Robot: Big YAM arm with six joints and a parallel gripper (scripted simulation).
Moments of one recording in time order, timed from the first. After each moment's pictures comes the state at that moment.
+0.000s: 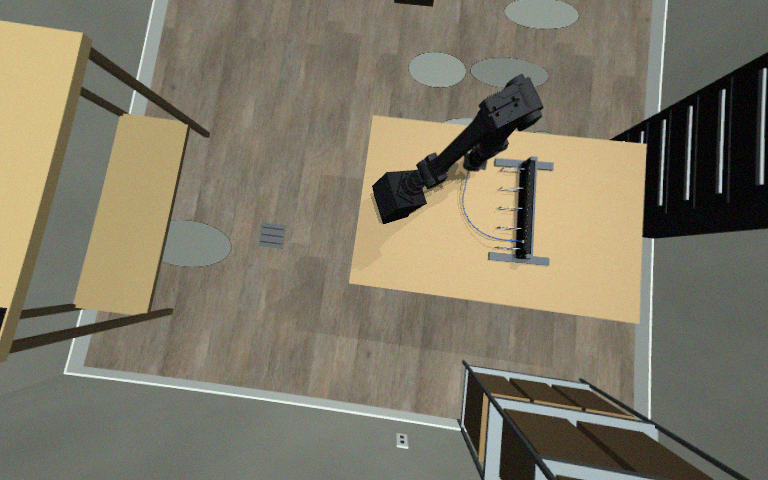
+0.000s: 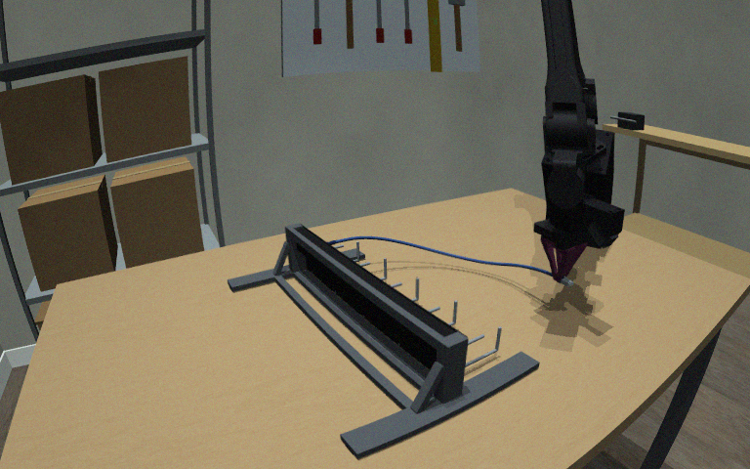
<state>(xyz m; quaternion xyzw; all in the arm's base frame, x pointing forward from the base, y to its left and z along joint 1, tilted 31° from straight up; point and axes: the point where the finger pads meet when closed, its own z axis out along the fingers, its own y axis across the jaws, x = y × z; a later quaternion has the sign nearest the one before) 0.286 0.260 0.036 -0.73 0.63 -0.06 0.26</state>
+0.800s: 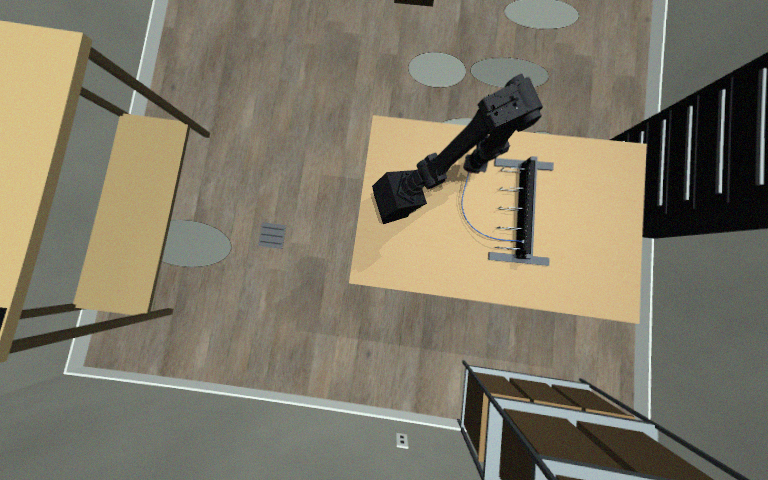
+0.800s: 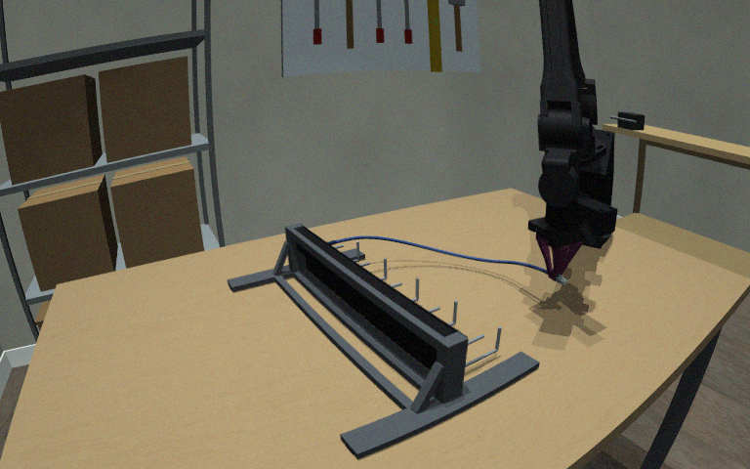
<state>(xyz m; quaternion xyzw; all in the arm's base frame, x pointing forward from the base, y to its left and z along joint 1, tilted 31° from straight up) 0.290 0.252 0.037 -0.71 0.66 -0.05 0.26</state>
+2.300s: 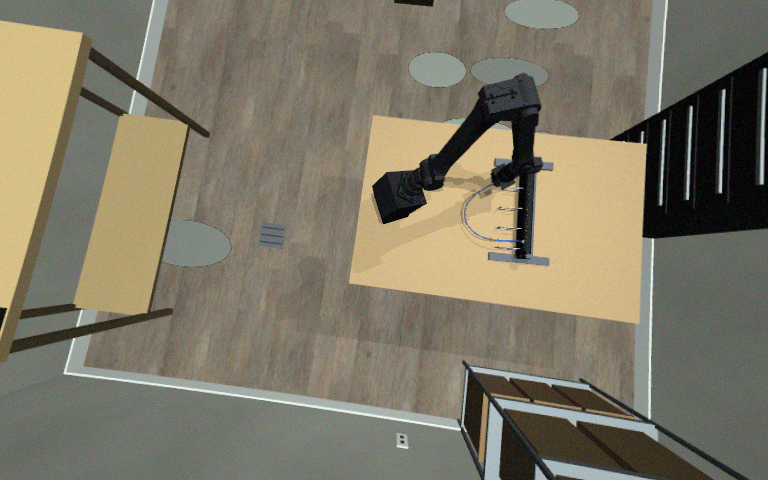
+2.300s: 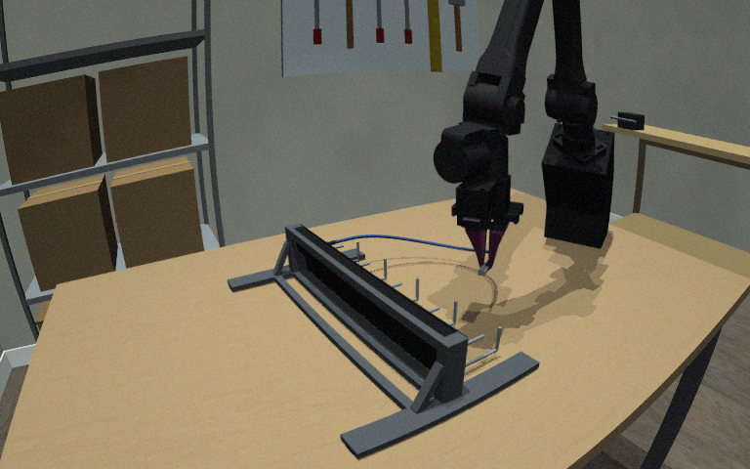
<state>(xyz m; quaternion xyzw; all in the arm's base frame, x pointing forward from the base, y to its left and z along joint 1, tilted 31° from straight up) 0.392 0.199 0.103 -0.37 0.89 0.06 0.26</state>
